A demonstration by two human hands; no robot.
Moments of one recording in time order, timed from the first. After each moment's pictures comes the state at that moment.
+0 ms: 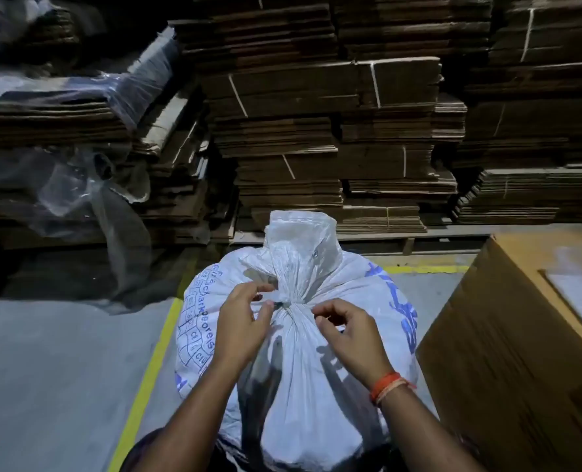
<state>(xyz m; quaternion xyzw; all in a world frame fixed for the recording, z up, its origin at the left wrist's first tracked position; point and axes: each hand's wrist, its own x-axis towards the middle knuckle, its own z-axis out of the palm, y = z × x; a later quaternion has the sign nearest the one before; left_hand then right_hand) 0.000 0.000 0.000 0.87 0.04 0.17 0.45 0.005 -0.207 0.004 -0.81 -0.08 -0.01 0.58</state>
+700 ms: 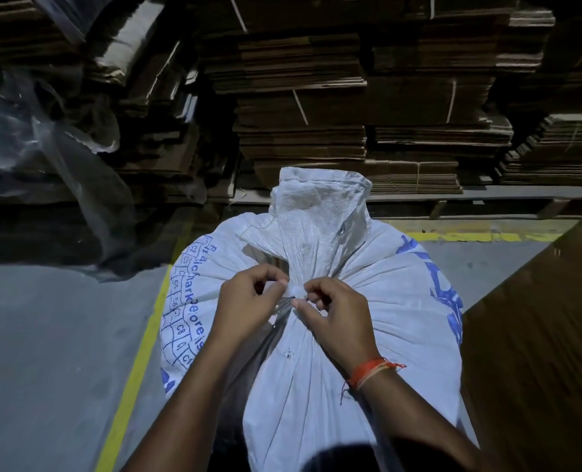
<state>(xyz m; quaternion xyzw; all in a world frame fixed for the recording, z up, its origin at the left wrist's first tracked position) 0.081 0.022 -0.052 0.83 0.12 0.03 0.54 0.093 -0.149 -0.086 -0.87 -0.09 -0.05 0.49</state>
